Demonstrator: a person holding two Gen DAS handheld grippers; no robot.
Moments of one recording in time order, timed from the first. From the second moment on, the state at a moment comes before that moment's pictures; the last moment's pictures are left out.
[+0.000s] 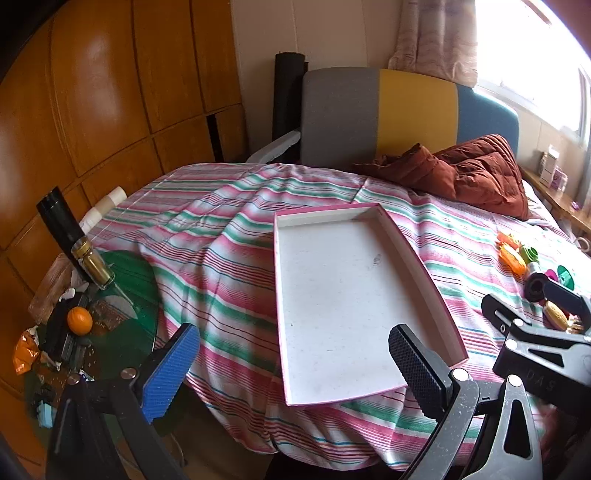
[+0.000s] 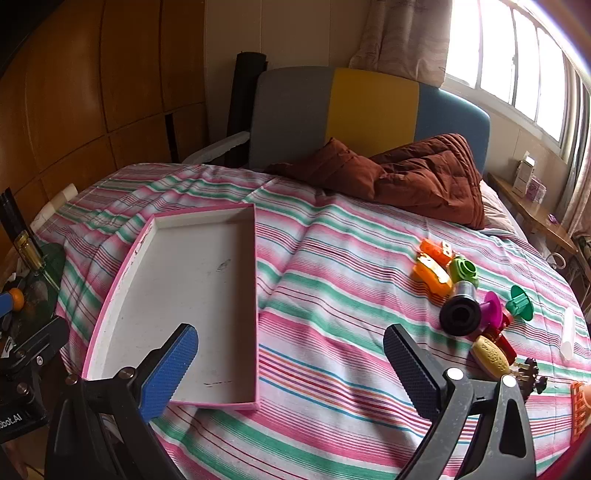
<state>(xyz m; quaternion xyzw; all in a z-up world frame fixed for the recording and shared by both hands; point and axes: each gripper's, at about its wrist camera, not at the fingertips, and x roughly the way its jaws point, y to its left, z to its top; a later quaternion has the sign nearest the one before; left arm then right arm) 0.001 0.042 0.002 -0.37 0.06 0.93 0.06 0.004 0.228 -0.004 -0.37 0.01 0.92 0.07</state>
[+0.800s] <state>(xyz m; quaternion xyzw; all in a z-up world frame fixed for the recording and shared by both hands) 0.001 0.094 0.002 -0.37 0.09 0.91 0.14 0.017 0.397 0.011 -0.38 0.05 0.90 0.21</state>
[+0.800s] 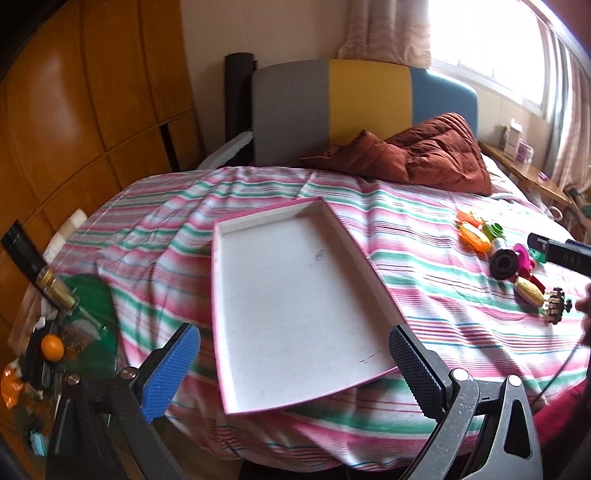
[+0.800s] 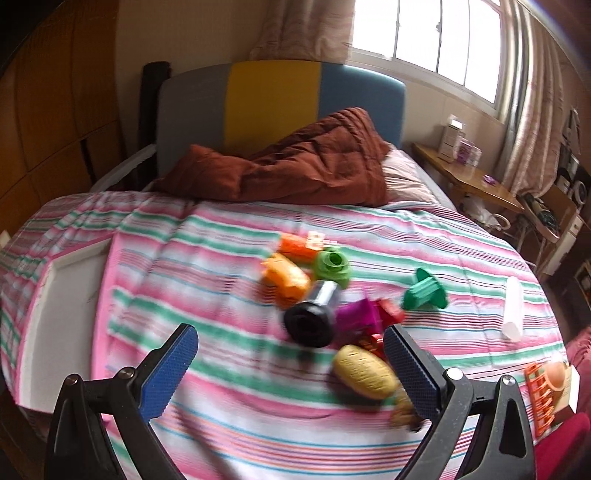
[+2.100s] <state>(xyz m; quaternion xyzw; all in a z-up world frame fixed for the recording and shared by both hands) -0.073 0.349 -0.039 -0.47 0.11 0.79 0.37 0.065 0.546 -0.015 -0.33 0.28 0.86 0.28</state>
